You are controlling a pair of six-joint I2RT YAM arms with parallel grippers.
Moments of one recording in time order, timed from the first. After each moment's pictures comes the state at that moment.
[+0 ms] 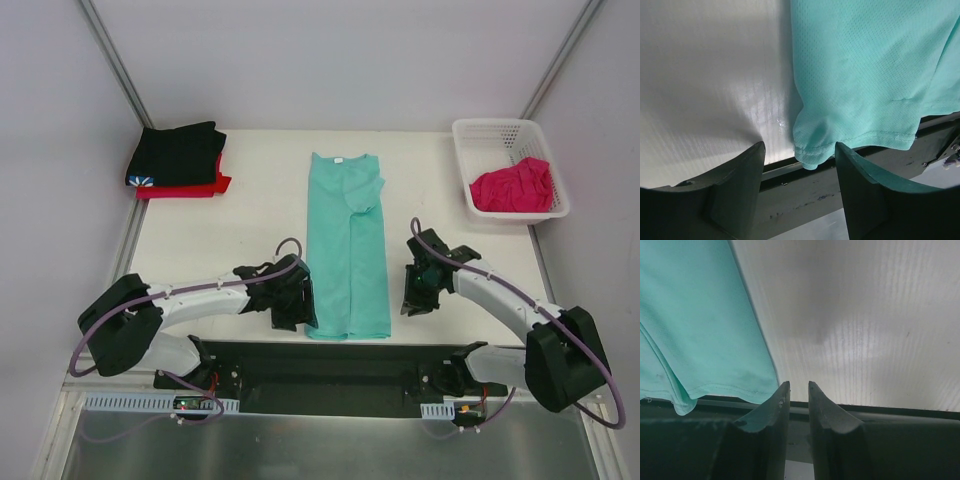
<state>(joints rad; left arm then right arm) -0.92 1.35 0.64 -0.44 0.15 -1.02 0.48 1.23 0.71 -0.84 -0.09 0.63</state>
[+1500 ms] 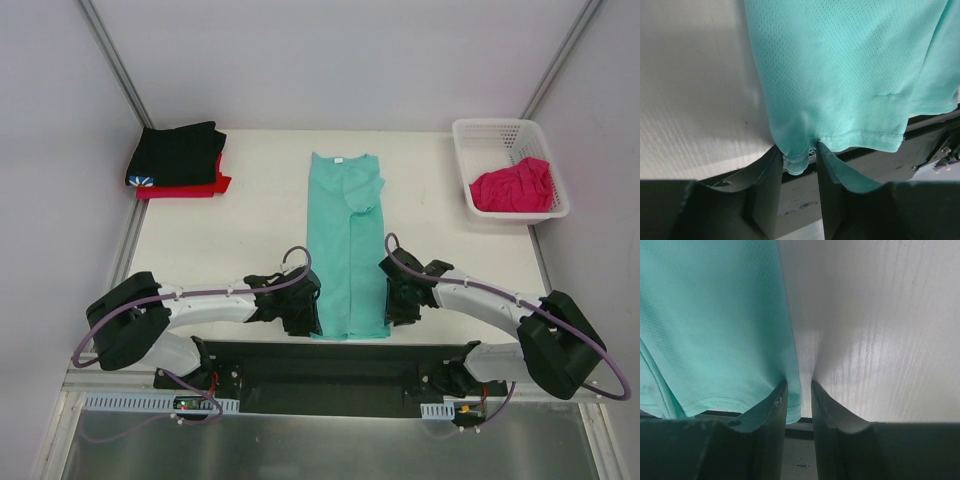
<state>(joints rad) -1.04 1.39 0.63 -0.35 0.09 -1.17 0.75 1.29 0.63 -0.68 0.01 0.83</state>
